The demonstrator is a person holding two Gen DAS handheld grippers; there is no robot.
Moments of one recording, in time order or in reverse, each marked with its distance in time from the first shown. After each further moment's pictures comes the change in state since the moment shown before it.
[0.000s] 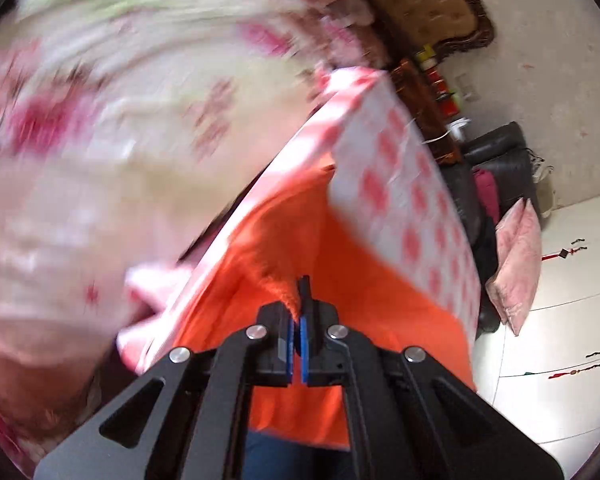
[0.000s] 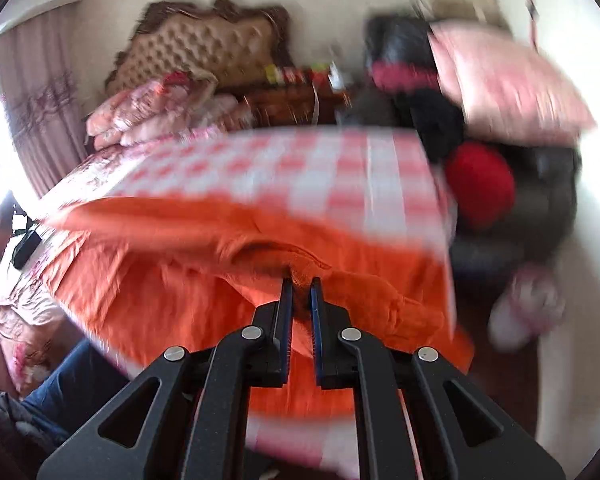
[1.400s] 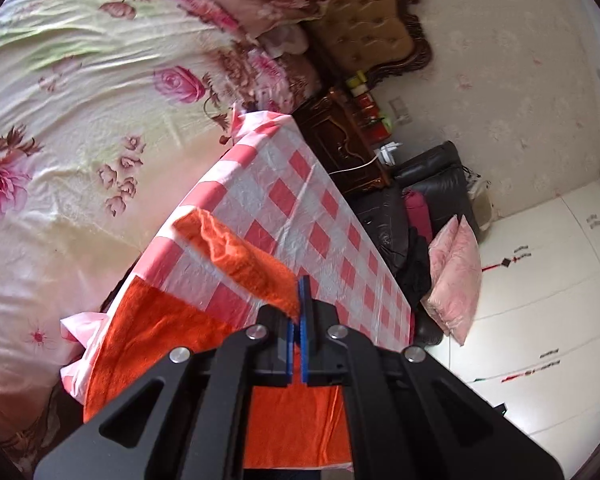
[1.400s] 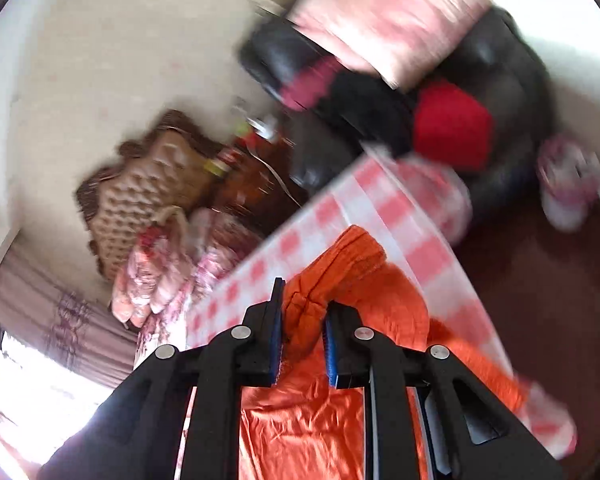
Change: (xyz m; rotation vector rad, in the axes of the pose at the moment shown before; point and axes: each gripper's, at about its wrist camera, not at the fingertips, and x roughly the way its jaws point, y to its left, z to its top) left arm -0.054 -0.097 0.054 0.083 -0.102 -0.227; right arm -0.025 -0.086 0.147 0.676 -0.137 0.175
